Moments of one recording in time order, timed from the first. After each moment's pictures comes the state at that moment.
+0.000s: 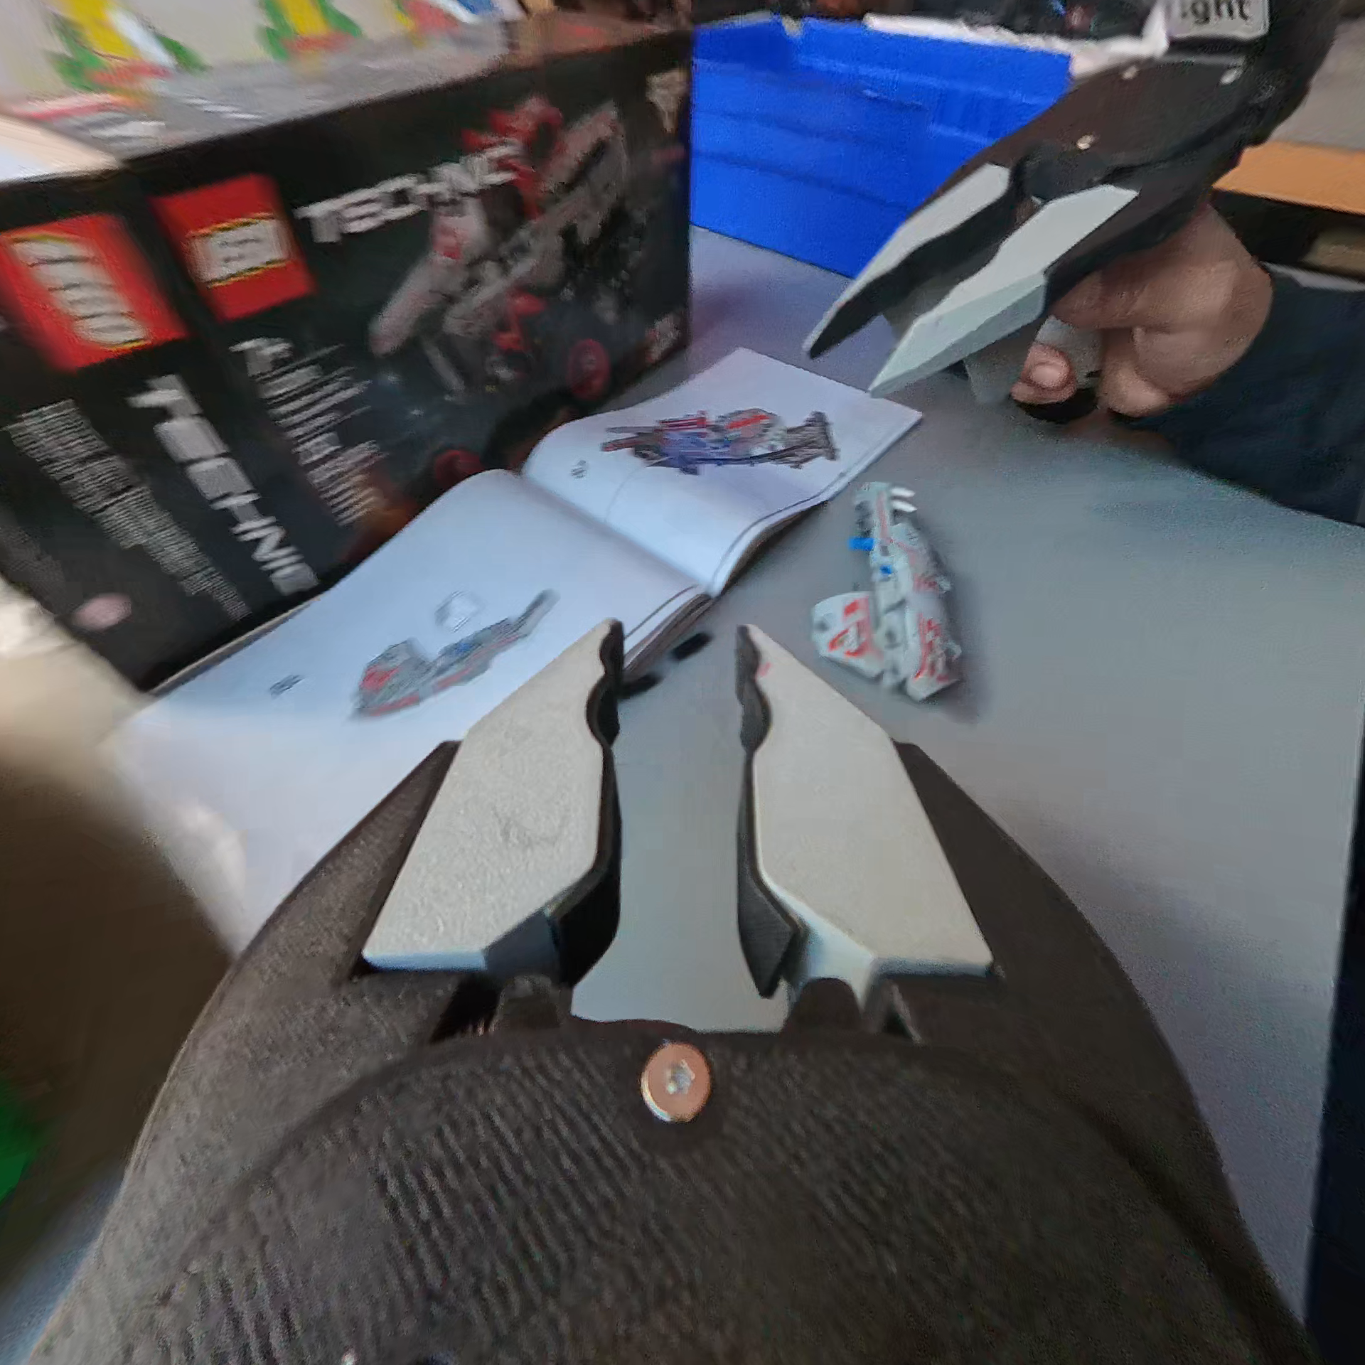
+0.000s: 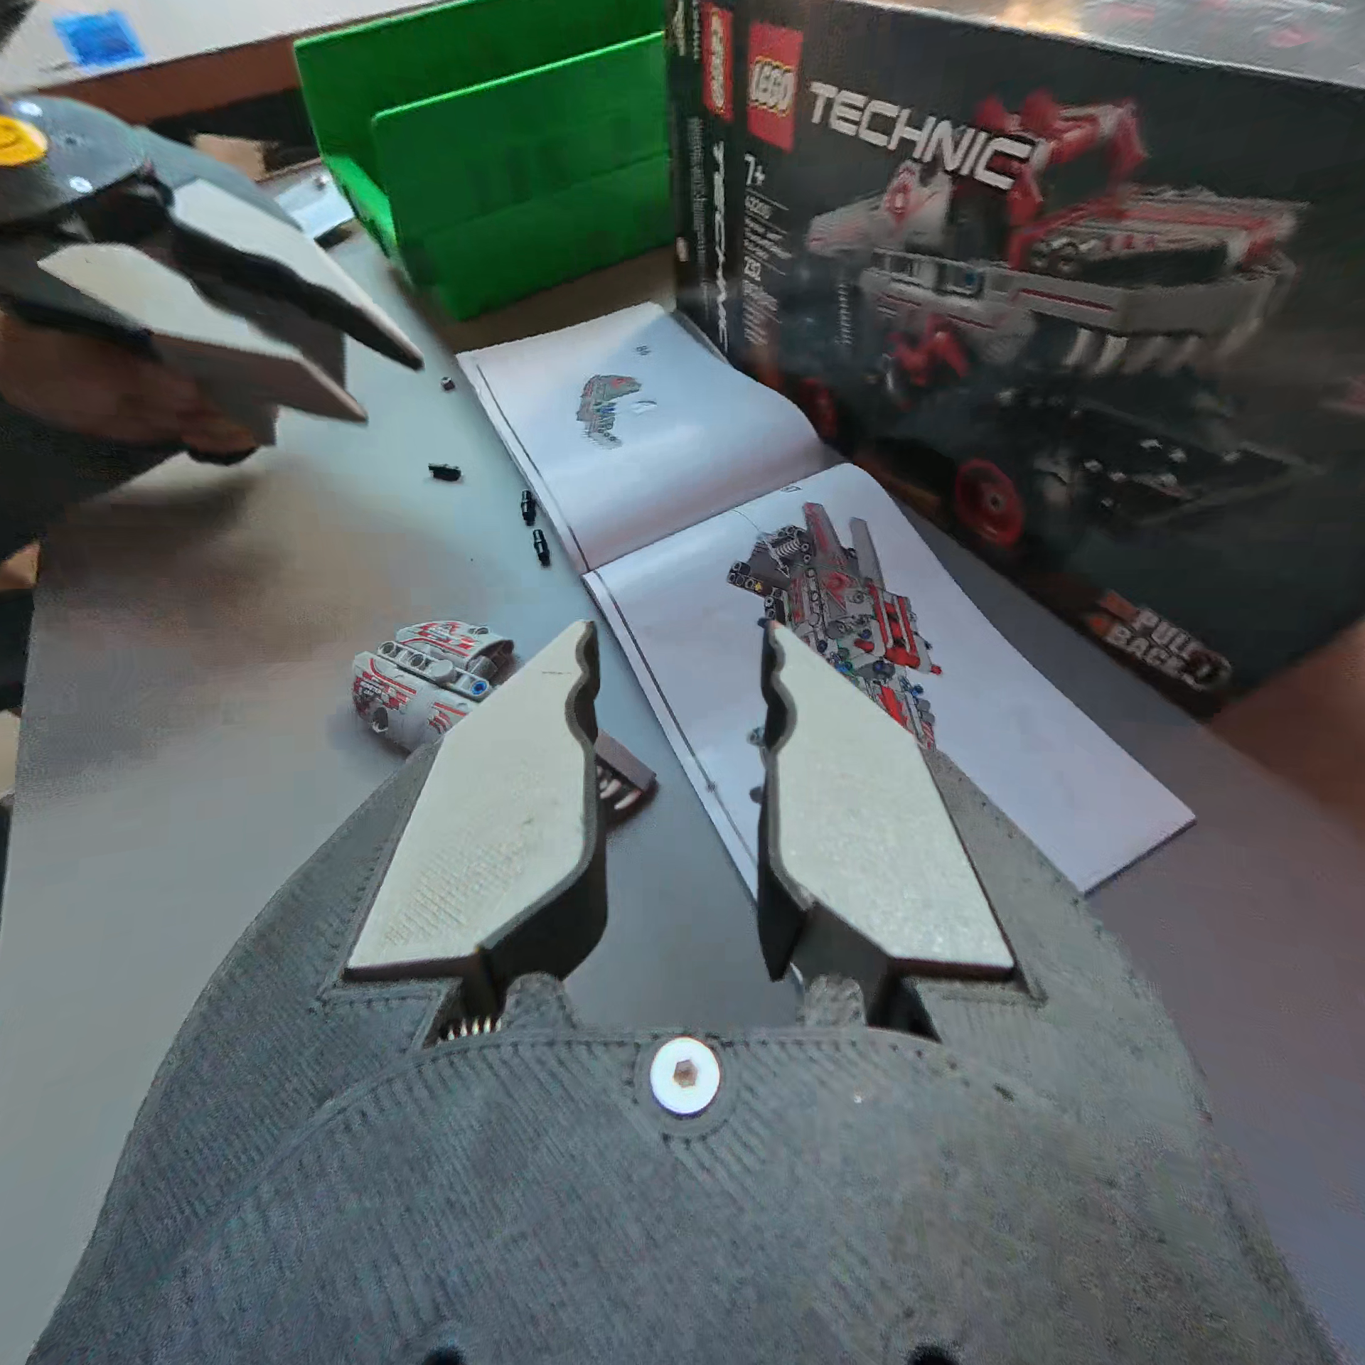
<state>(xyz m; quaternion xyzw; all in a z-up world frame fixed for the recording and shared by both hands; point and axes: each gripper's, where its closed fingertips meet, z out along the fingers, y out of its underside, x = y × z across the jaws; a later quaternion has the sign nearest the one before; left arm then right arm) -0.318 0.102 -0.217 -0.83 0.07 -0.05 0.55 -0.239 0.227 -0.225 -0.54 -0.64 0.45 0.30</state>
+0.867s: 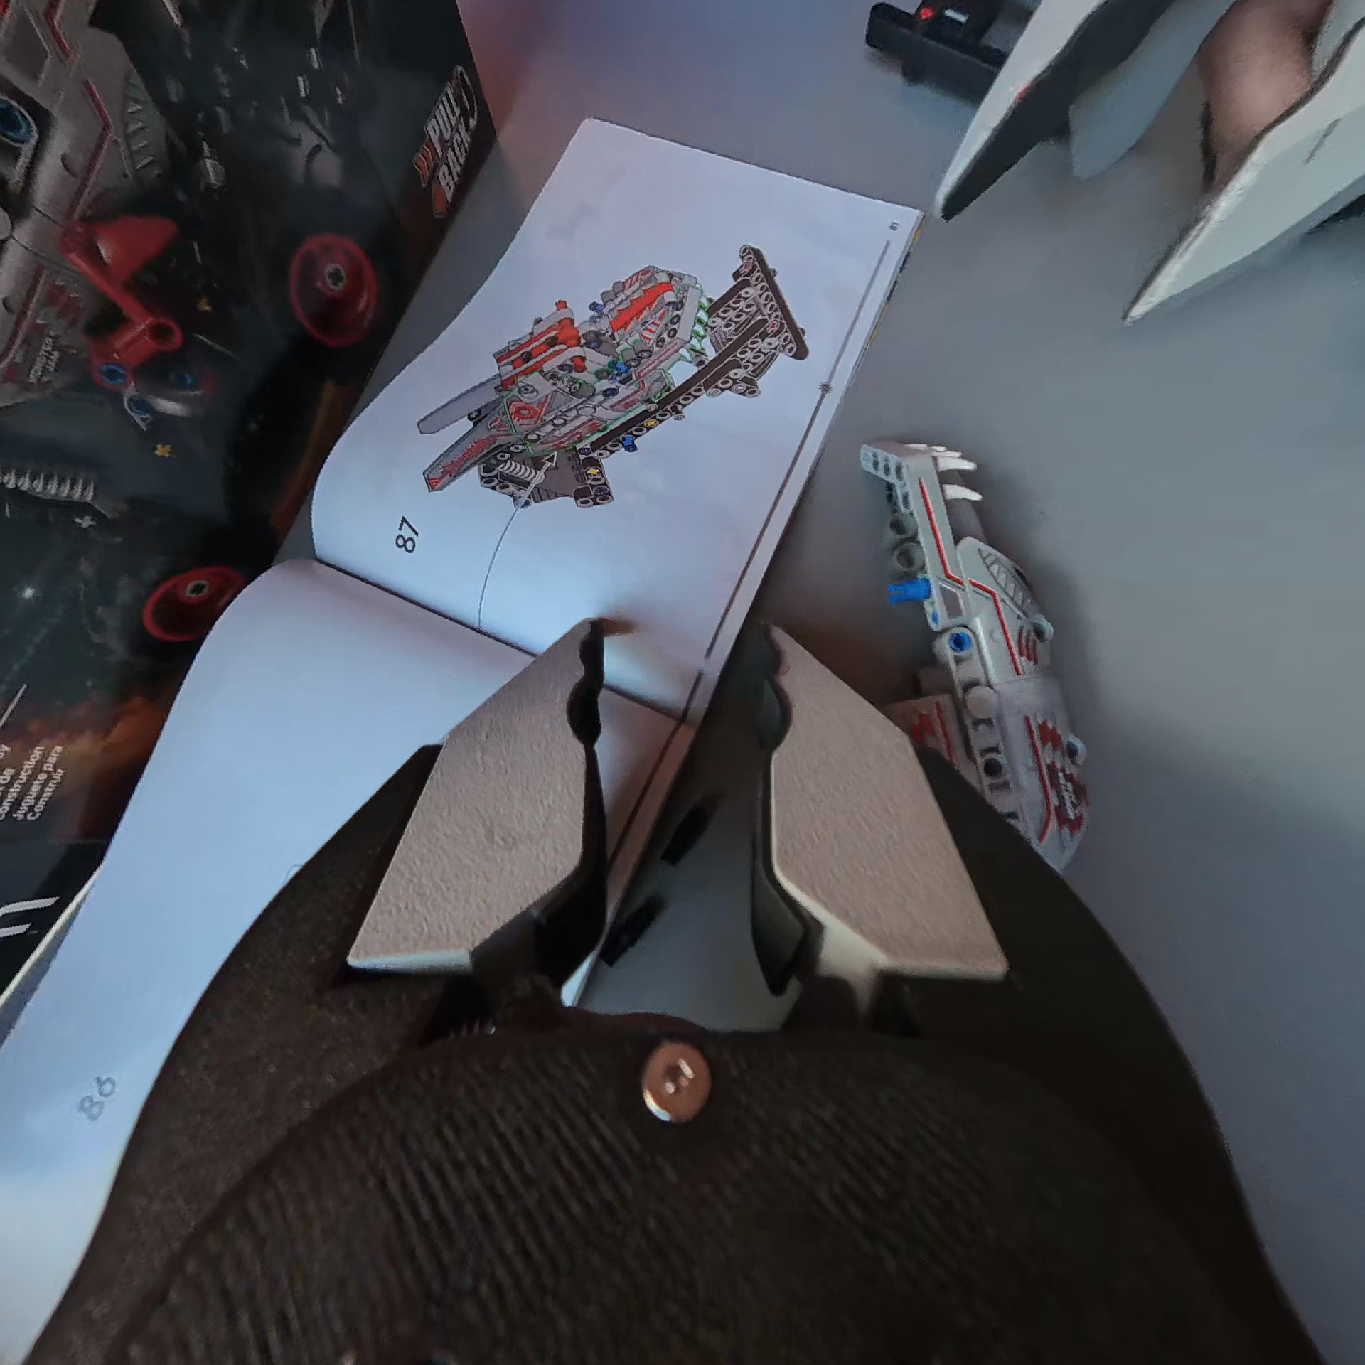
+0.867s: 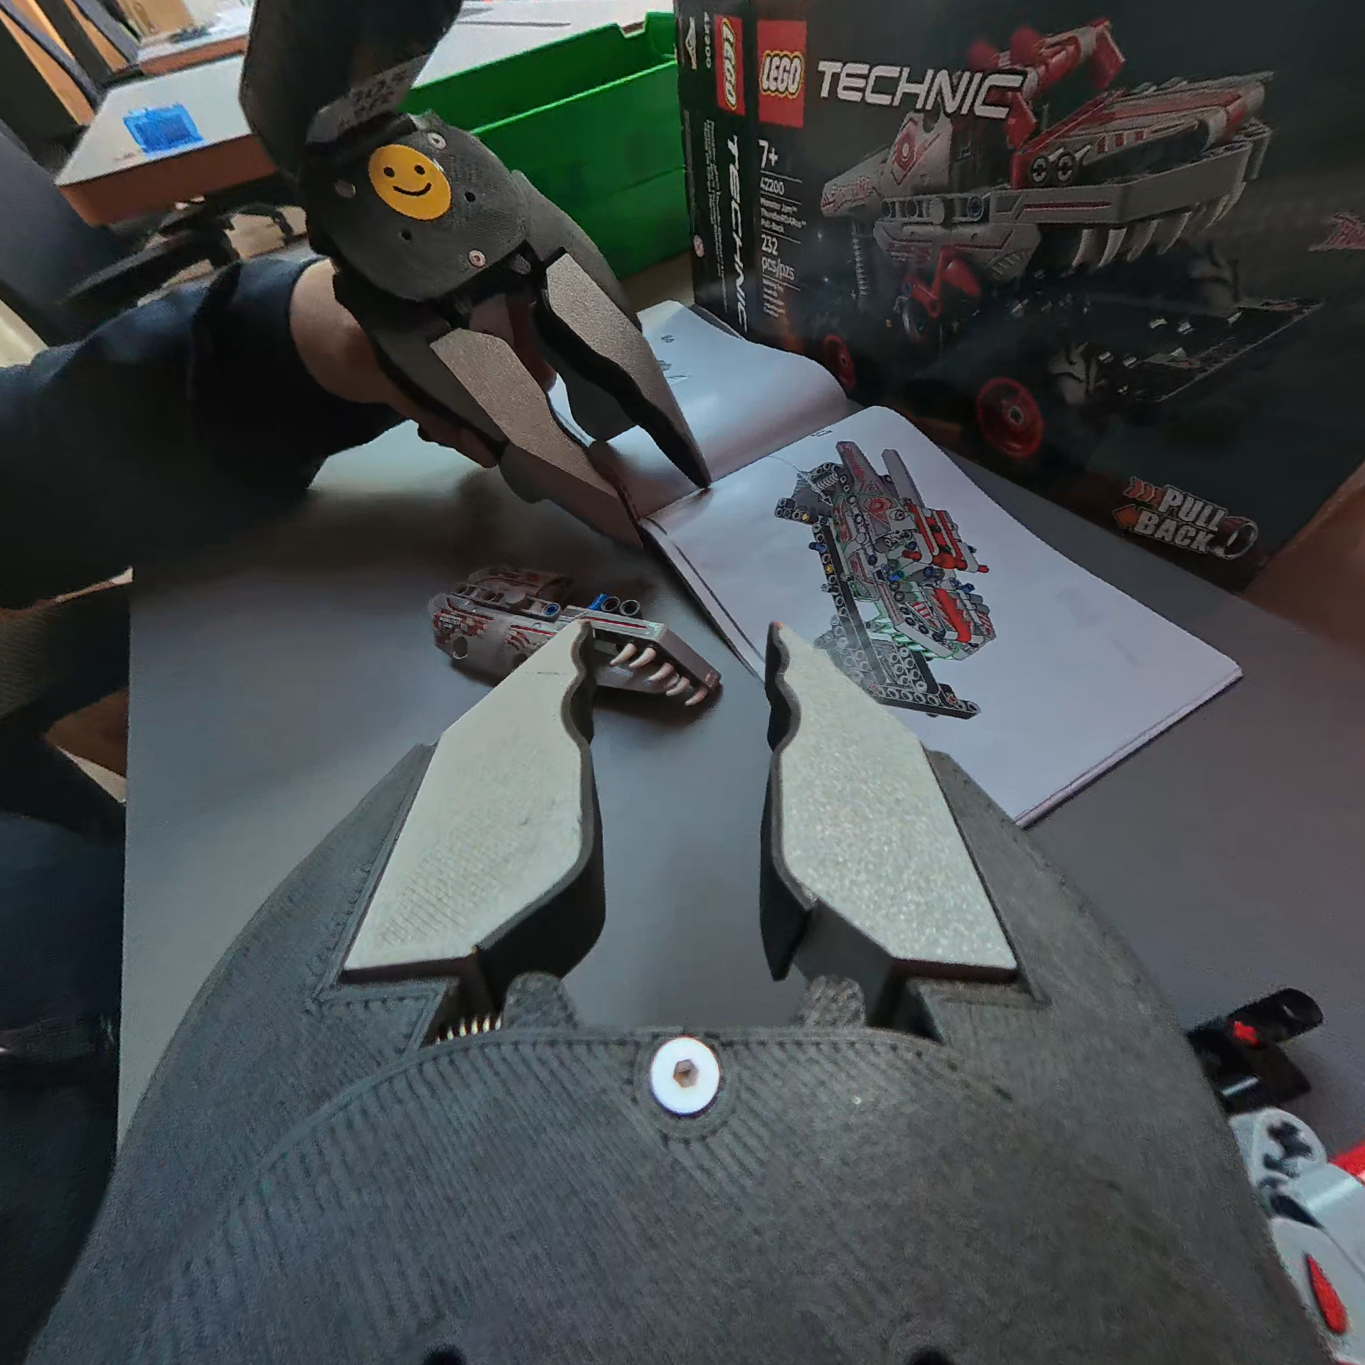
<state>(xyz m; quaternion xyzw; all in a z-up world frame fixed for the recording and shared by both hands) -0.286 0.191 -0.274 -0.90 0.20 -0.07 0.38 -0.198 0.215 -0.230 -0.55 -0.61 0.48 0.31</state>
